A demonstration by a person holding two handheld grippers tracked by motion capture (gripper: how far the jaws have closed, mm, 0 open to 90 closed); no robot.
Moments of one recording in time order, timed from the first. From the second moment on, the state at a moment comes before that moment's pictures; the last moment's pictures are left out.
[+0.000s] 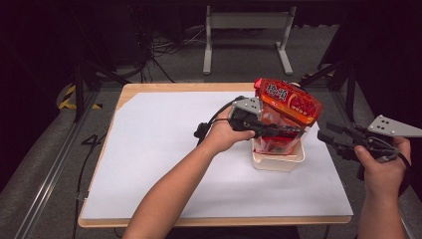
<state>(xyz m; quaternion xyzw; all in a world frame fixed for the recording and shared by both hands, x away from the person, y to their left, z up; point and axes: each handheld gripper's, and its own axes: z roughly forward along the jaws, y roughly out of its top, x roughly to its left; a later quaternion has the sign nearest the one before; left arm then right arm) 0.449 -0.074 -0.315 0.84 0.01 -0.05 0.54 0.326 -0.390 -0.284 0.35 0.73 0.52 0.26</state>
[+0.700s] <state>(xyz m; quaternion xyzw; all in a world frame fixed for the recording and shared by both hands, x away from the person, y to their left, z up) 0.449 -0.080 -0.342 0.83 0.03 -0.07 0.55 0.329 -0.386 -0.286 0.35 0.73 0.52 0.25</state>
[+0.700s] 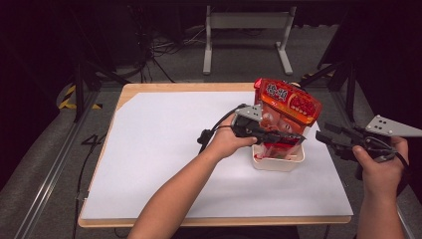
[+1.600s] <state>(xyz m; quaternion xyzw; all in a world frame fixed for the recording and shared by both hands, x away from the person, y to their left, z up) 0.442 -0.071 -0.346 0.84 0.05 -0.04 0.55 0.334 -0.377 -0.289 0.34 0.74 0.52 0.24</state>
